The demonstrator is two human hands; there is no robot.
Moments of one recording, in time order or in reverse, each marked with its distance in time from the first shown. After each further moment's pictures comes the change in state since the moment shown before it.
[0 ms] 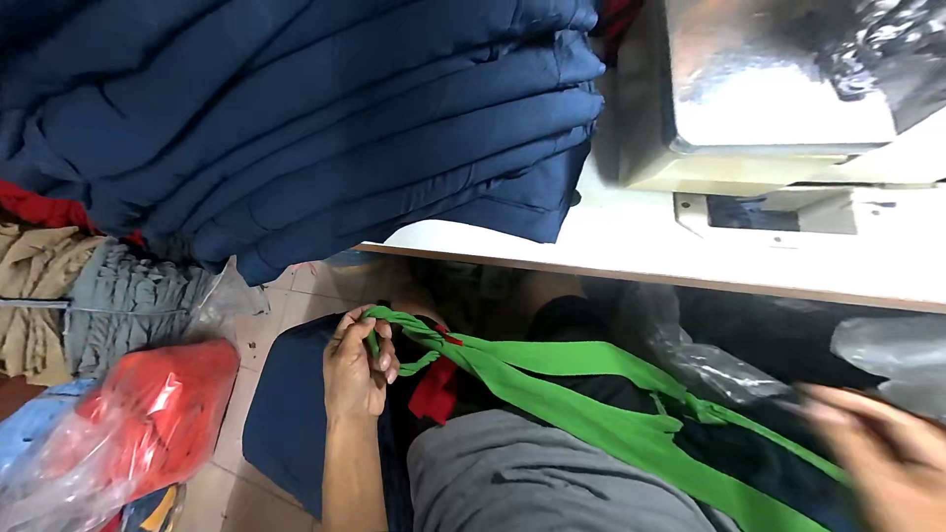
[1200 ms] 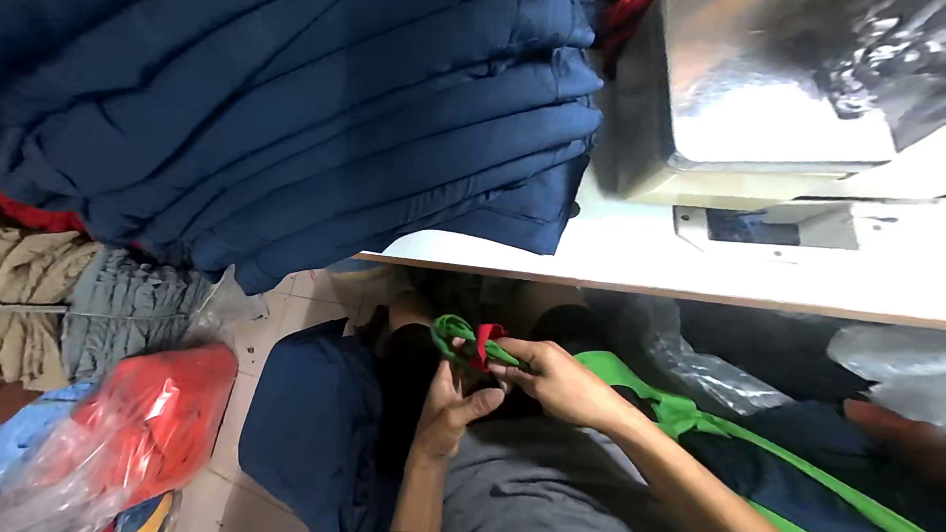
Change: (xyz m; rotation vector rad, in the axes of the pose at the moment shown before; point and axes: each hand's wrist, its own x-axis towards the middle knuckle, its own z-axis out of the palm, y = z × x) left_hand -0.017 -0.123 0.002 0.154 -0.495 -0.035; right_hand 0.087 -0.124 0.166 0.145 -0.858 -0.103
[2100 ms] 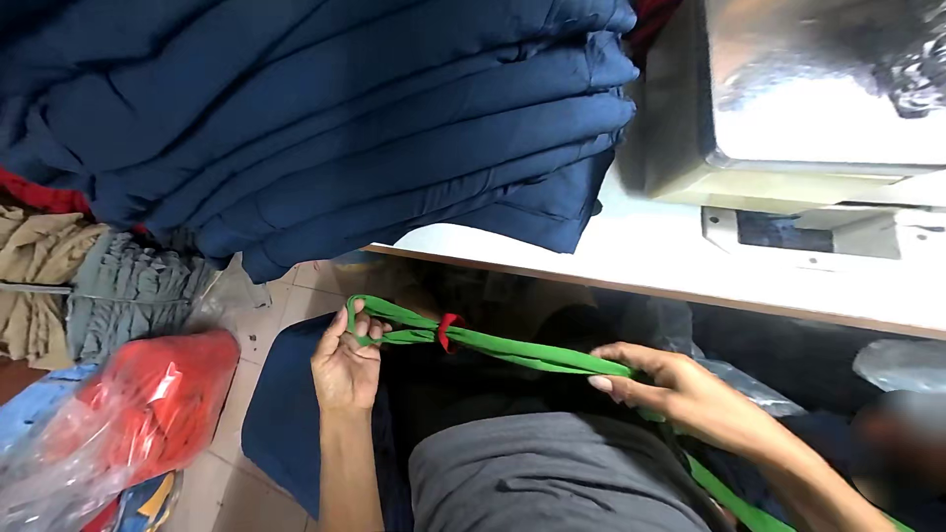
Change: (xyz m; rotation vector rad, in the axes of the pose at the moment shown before) left_hand 0.017 0.107 -0.069 -0.540 0.269 0.260; right_hand -0.062 0.071 -0.060 -0.027 0.165 0.080
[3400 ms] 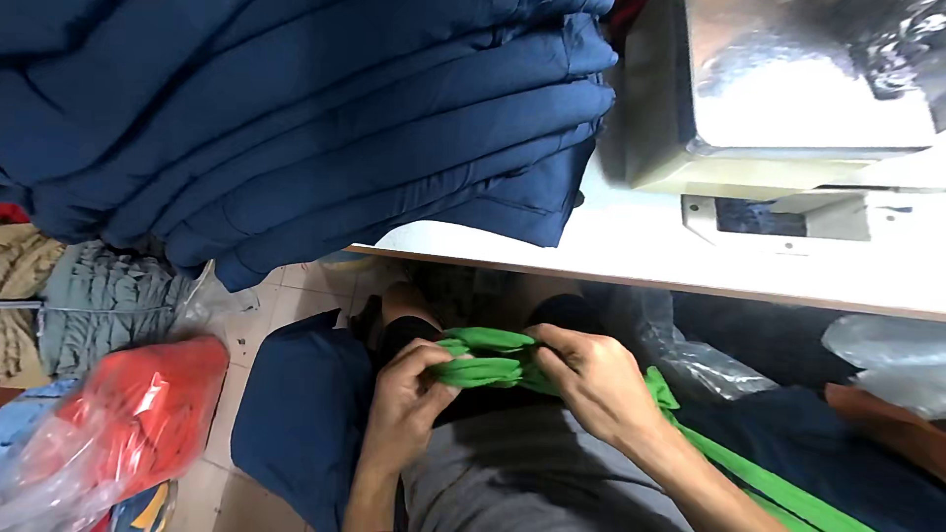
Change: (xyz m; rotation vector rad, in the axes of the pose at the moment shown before) left_hand -0.044 -0.044 0.015 0.852 -0.480 0.113; right_hand 0.019 -0.091 0.064 -0.344 0.418 -0.129
